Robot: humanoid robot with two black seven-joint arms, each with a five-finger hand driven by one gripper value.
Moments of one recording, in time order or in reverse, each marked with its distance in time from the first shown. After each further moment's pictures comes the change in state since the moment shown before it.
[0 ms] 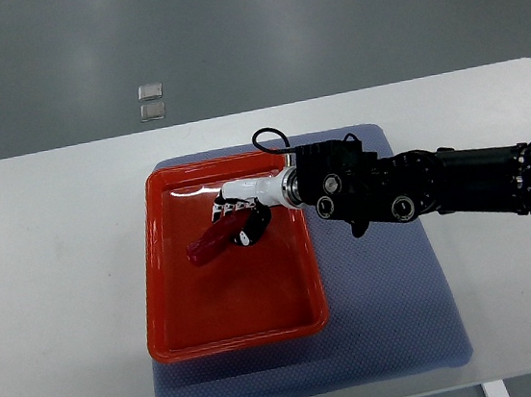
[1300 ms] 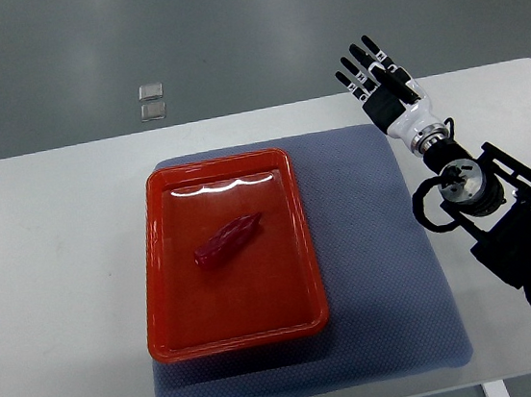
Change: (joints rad) left arm 0.000 0.000 0.000 -0.005 0.000 0.000 0.000; right arm -0.643 -0.058 1.300 -0.075 0.665 0.127 0.311
